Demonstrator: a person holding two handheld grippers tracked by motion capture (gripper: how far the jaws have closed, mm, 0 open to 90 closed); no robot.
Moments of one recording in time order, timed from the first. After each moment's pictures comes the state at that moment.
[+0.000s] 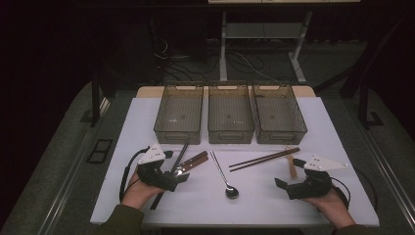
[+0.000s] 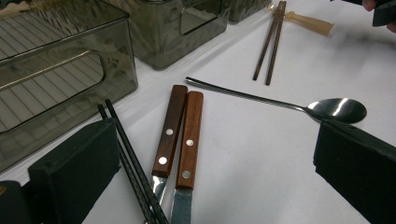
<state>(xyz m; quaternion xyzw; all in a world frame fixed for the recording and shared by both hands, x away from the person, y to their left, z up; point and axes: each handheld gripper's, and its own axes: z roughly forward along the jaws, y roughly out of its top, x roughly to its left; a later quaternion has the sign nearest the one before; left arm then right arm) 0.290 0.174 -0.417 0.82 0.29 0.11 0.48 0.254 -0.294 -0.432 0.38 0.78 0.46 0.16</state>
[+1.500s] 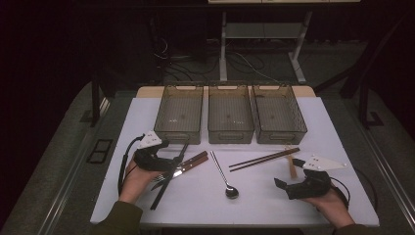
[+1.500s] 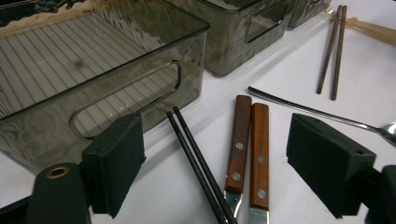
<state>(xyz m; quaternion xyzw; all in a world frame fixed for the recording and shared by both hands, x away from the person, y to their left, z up) 0.328 0.187 -0.413 0.81 0.34 0.15 0.46 0.255 -0.292 -0.433 0.38 0.79 0.46 0.17</state>
